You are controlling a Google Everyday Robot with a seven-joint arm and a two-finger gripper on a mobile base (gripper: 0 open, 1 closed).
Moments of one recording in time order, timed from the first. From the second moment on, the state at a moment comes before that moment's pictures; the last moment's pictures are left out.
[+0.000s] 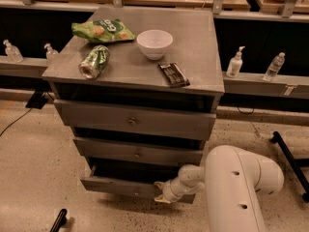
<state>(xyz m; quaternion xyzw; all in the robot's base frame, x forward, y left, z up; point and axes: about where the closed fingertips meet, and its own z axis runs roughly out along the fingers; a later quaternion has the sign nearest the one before) 0.536 -0.030 0.176 -0.71 0.64 0.21 0.22</state>
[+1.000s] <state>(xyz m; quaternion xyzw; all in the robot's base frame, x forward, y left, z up) 0.536 -0.030 0.176 -0.71 0.64 0.21 0.22</state>
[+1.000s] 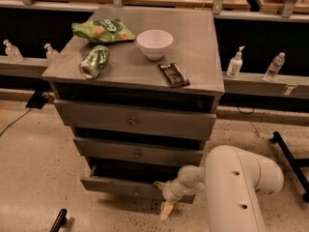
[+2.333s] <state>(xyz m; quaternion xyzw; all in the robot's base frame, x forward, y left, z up) 0.572 0.008 0.196 -0.75 0.58 0.19 0.26</state>
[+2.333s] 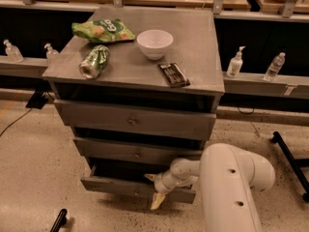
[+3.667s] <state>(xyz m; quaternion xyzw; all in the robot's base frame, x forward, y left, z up) 0.525 0.011 0.169 -0.75 0.59 0.24 0.18</state>
